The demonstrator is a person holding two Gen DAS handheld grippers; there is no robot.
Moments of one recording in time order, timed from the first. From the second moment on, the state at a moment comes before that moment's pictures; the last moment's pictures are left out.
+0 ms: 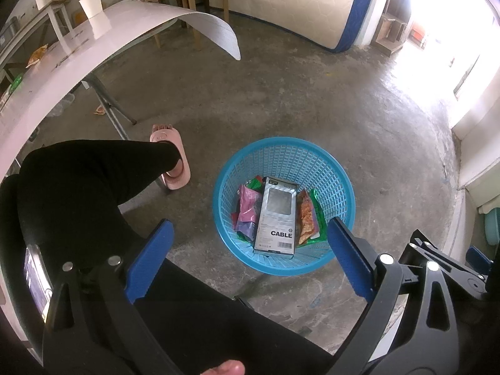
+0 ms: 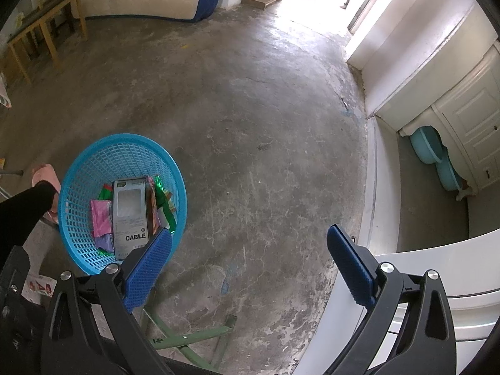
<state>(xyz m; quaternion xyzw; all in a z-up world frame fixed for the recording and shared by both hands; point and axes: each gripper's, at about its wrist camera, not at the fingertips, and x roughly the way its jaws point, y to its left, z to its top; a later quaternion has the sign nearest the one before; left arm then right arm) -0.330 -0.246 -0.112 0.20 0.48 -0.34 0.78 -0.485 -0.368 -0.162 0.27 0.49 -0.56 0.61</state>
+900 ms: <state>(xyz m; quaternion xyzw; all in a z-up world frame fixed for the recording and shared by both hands) -0.330 -0.245 -0.111 0.20 0.47 -0.34 0.79 -0.487 -0.368 -0.157 0.26 0.49 -0.56 0.61</state>
